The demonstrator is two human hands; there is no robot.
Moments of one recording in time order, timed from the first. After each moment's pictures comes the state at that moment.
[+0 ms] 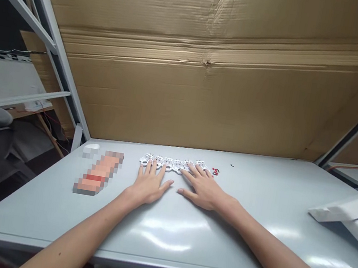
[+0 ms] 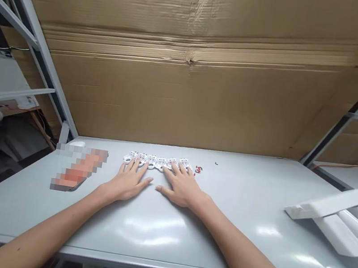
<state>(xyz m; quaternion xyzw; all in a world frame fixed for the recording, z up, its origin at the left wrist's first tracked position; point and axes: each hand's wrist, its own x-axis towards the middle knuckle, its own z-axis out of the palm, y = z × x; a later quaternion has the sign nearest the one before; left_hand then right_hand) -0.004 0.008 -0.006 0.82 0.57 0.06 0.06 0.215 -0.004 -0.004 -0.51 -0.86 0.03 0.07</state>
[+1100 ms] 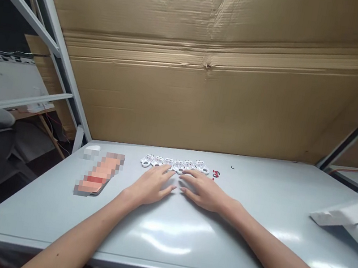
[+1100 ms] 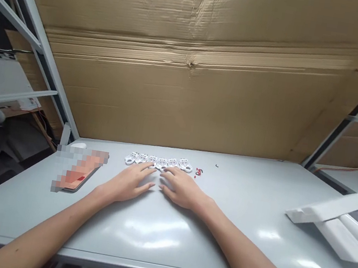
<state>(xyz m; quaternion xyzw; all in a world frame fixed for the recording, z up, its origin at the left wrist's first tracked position) -0.006 0.000 0.017 0.91 0.40 0.12 -0.02 0.220 -0.005 0.005 -0.39 -0.90 0.03 0.19</state>
